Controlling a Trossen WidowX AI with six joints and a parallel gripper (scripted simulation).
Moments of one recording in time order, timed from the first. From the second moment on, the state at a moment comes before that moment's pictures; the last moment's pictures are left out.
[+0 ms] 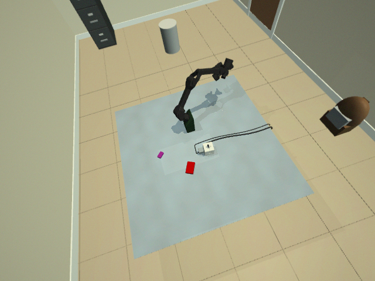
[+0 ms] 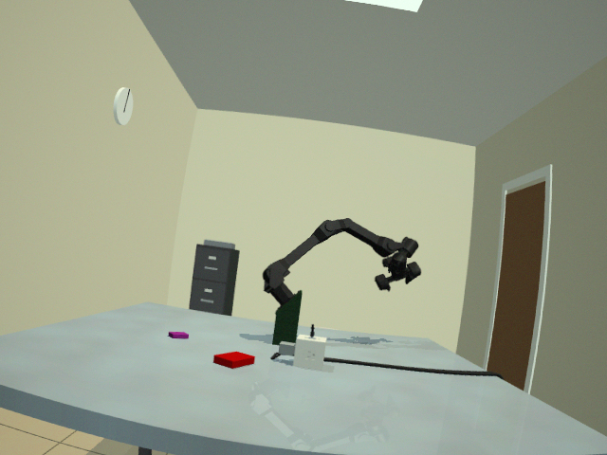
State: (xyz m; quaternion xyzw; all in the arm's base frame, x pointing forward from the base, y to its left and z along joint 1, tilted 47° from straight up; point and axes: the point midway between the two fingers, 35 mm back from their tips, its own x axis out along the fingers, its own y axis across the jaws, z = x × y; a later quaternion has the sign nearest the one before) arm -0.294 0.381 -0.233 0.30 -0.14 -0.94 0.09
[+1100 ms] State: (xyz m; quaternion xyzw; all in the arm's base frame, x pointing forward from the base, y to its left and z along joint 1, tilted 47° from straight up) arm 0.105 0.376 -0.181 0.18 -0.77 -0.12 -0.61
